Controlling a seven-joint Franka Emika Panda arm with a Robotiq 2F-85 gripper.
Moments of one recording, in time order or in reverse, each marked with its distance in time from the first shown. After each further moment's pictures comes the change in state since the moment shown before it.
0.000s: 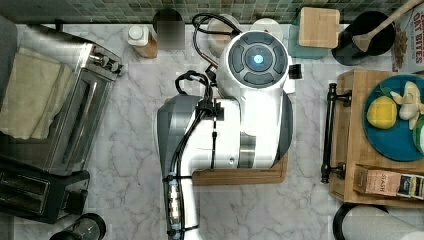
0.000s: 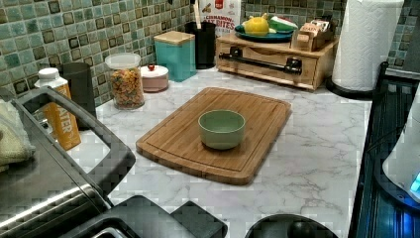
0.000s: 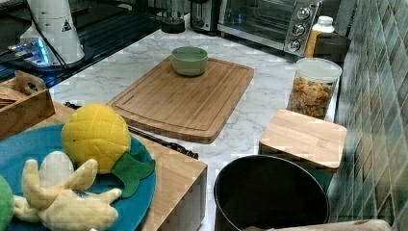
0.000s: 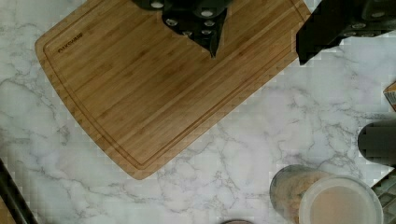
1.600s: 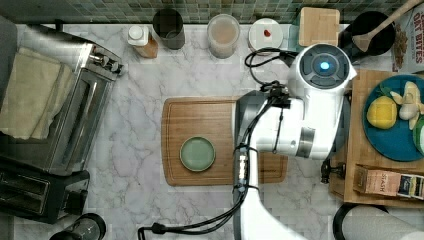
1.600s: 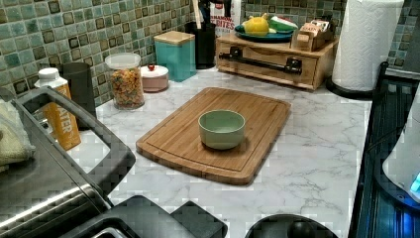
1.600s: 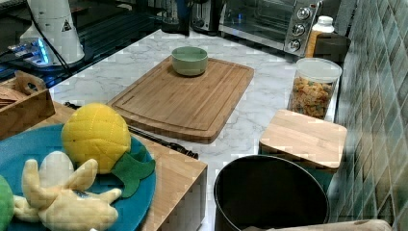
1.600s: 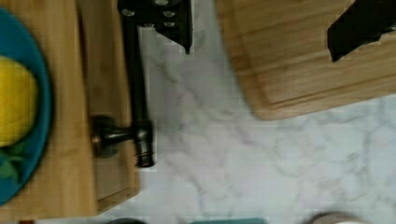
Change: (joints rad) arm -0.107 0.107 -0.134 -0.087 -0.200 0.192 -0.598
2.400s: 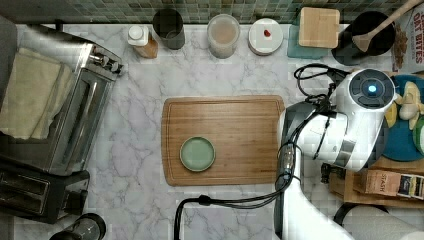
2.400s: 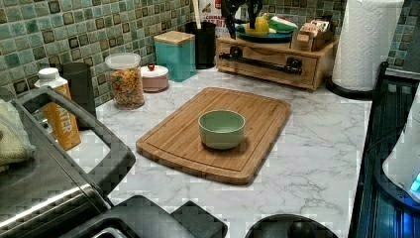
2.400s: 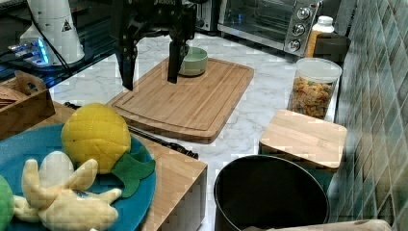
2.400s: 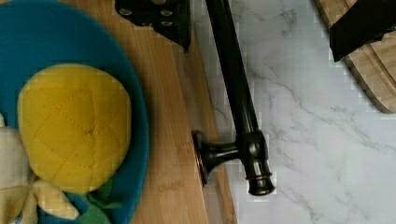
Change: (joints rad) arm -0.114 0.073 -0.051 -0.066 -0.062 0.135 -0.001
